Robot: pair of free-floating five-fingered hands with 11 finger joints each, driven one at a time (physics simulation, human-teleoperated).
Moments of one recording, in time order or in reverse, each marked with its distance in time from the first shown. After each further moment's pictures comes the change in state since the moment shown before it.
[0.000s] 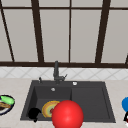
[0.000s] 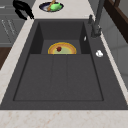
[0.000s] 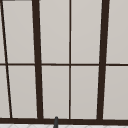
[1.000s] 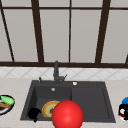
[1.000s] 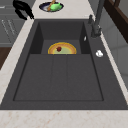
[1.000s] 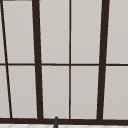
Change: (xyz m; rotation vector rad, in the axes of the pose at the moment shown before) left hand 0.000 0.000 0.000 0.000 0.000 0.000; right hand 0.089 -0.049 0.017 -0.049 0.094 0.069
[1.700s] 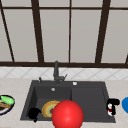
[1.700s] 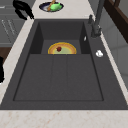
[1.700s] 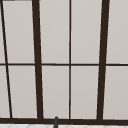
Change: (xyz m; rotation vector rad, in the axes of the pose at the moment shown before) left hand 0.000 0.000 0.000 0.000 0.000 0.000; right hand 0.108 -0.037 0.002 -0.028 -0.006 -0.004
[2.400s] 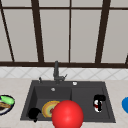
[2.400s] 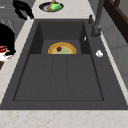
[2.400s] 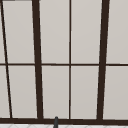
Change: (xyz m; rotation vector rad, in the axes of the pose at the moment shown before) left hand 0.000 0.000 0.000 0.000 0.000 0.000; right hand 0.111 -0.023 -0.014 -0.006 -0.002 -0.002
